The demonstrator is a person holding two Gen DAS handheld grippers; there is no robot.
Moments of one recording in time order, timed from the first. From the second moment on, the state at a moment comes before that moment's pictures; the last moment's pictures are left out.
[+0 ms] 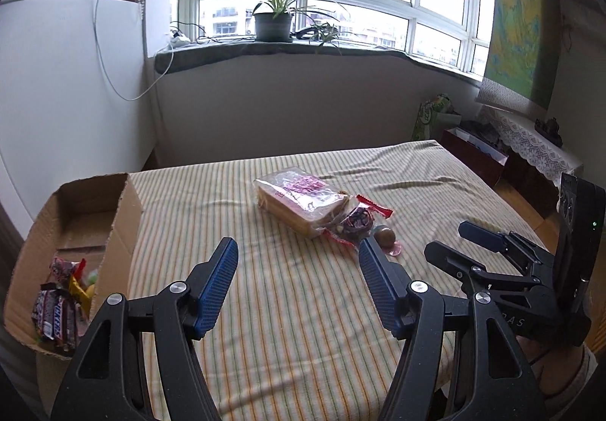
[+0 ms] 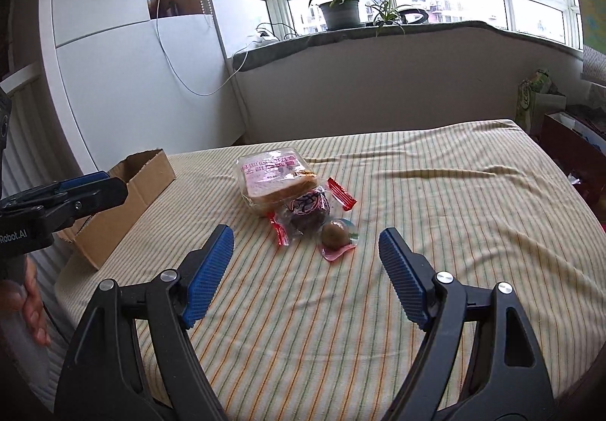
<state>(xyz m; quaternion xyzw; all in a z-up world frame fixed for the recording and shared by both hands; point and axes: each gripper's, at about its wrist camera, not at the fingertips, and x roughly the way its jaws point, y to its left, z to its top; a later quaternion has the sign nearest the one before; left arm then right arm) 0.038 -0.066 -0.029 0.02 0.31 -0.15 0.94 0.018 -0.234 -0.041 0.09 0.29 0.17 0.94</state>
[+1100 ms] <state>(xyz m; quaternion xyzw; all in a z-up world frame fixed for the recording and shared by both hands) 0.164 -0.132 -0.116 -0.06 0.47 -0.27 0.84 0.104 -0.206 -0.093 -0.08 0.42 0.20 0.88</state>
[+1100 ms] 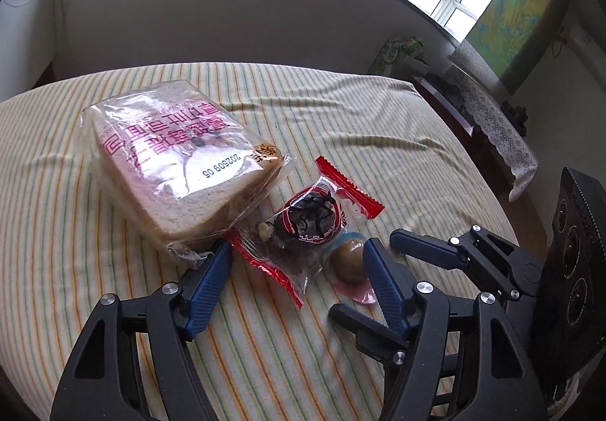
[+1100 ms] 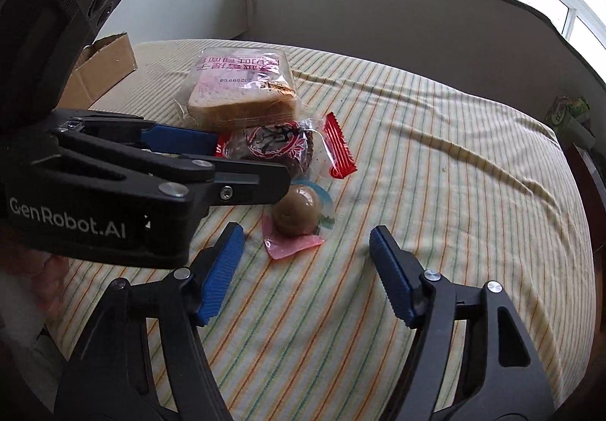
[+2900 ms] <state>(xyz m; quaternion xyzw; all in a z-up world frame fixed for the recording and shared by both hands) 0.042 -0.062 -0.011 0.01 0.25 -0.22 0.94 0.001 -0.228 0.005 0.02 0.28 0.17 0.95</state>
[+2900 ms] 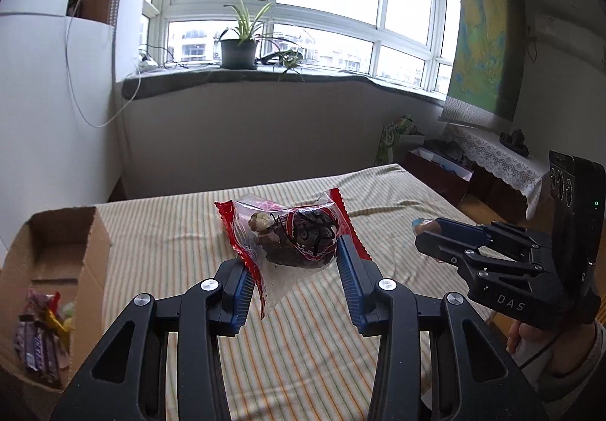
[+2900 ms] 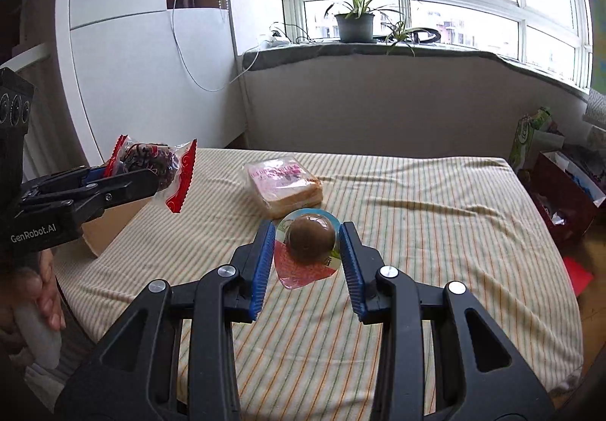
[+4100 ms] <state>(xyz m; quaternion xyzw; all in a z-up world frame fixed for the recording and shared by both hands) -0.001 0.140 -0.018 -0.07 0.21 -0.03 0.97 -0.004 0.021 0.038 -0.11 0.26 0.32 0.90</state>
